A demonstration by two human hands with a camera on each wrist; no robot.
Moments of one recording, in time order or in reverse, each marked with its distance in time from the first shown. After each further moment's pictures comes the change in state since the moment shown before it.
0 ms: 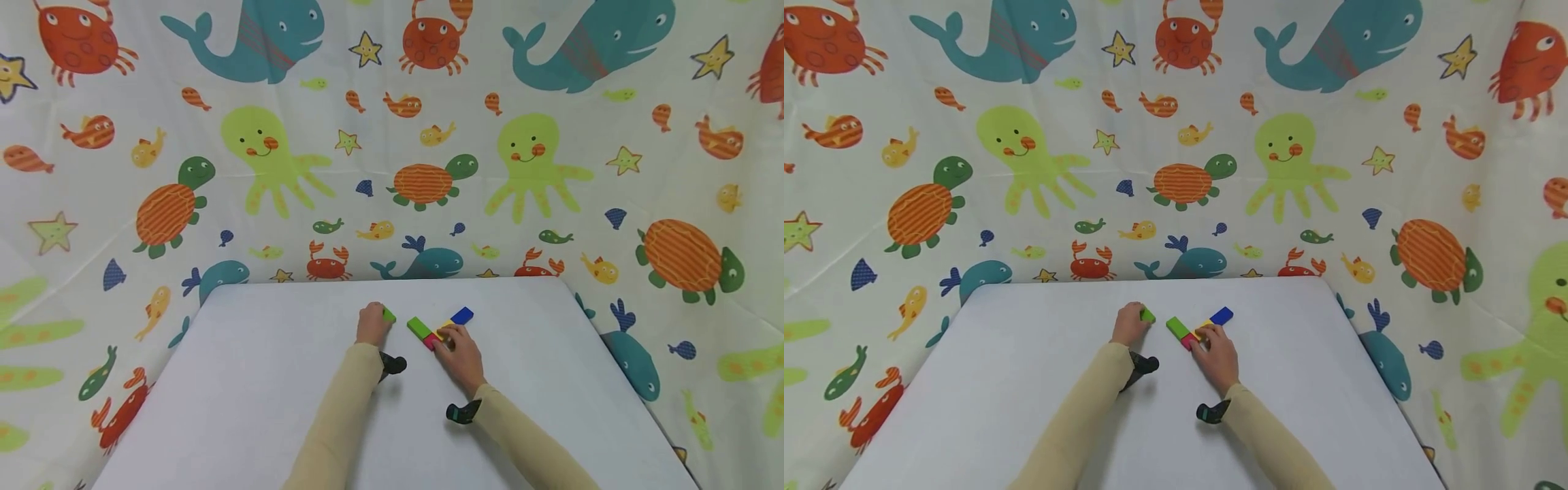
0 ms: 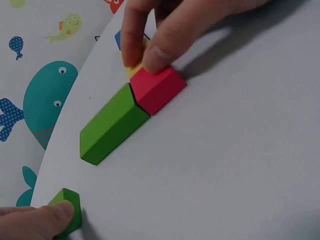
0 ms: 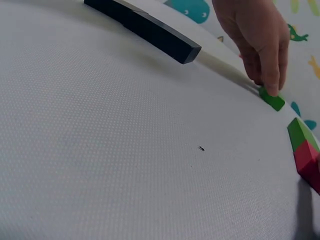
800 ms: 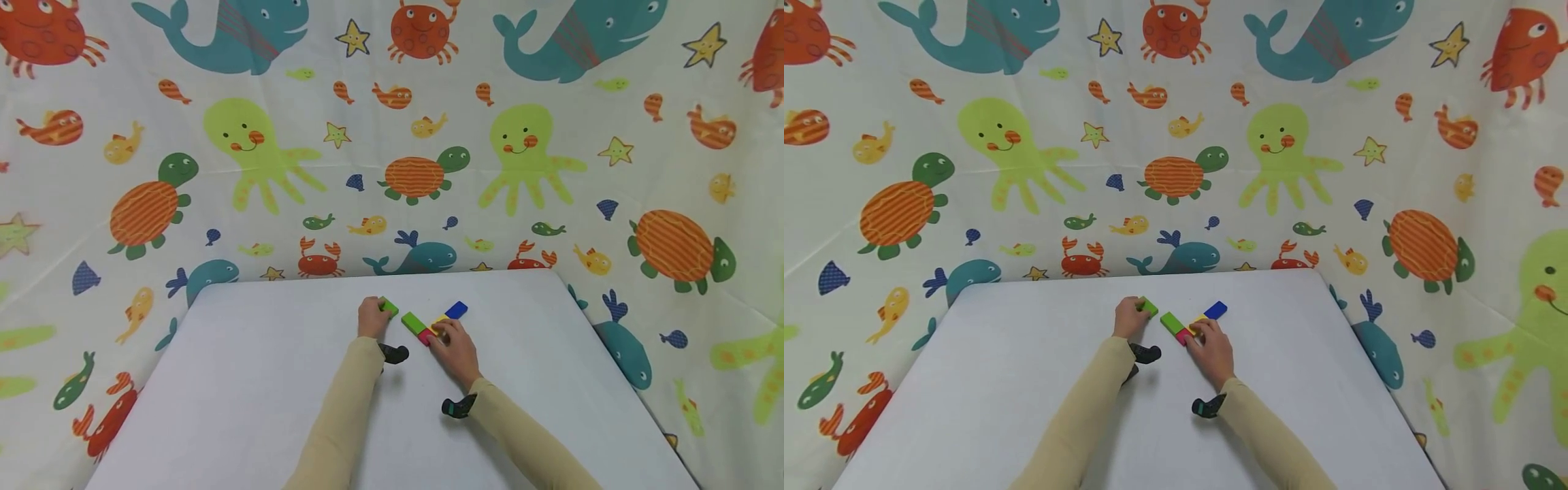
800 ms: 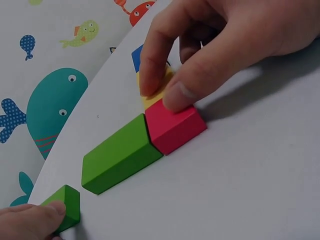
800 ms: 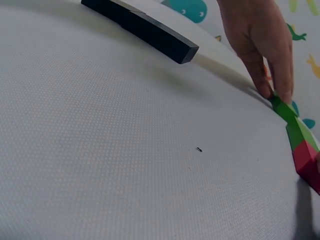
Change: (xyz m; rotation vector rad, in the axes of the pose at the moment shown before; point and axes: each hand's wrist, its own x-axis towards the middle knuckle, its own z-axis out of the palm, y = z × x) left_hand 0.010 0.000 0.020 -0.268 0.051 -0.042; right_hand 0.002 -0.002 -0.002 0.010 -0.024 0.041
